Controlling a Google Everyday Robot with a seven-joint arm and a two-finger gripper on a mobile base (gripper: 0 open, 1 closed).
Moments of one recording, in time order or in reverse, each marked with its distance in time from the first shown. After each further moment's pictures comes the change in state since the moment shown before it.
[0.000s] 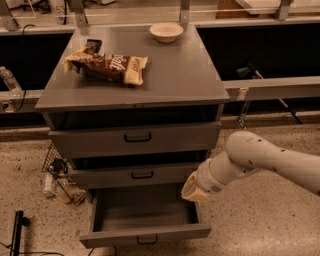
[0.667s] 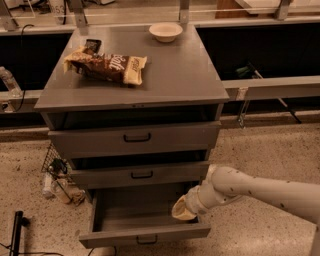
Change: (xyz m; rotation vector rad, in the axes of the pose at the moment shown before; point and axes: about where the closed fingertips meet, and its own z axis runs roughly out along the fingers) arm 0.062 -0.002 0.141 -0.027 -0.099 0.007
